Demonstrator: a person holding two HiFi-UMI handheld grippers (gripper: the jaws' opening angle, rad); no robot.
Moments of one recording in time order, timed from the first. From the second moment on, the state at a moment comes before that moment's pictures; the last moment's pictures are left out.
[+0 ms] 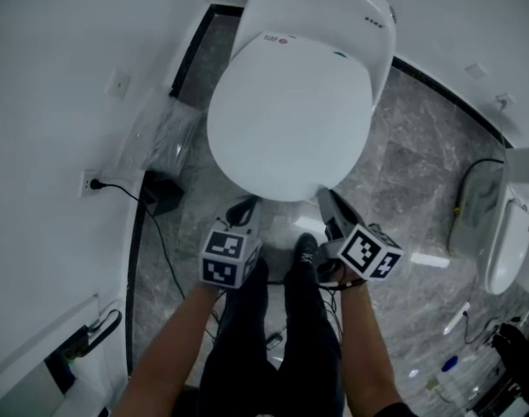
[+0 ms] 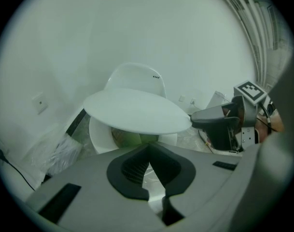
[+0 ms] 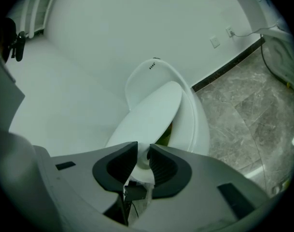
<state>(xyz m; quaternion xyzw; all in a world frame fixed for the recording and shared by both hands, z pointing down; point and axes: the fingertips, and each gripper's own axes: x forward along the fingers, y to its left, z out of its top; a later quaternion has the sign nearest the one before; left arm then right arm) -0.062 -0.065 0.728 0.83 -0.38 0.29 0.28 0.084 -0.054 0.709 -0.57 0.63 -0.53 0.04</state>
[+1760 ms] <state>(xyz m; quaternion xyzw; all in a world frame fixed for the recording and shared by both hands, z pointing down) -0.001 -0.174 0.563 0.90 -0.33 0.23 0.19 0.097 -0.107 0.545 -0.63 0.68 -0.37 0.00</state>
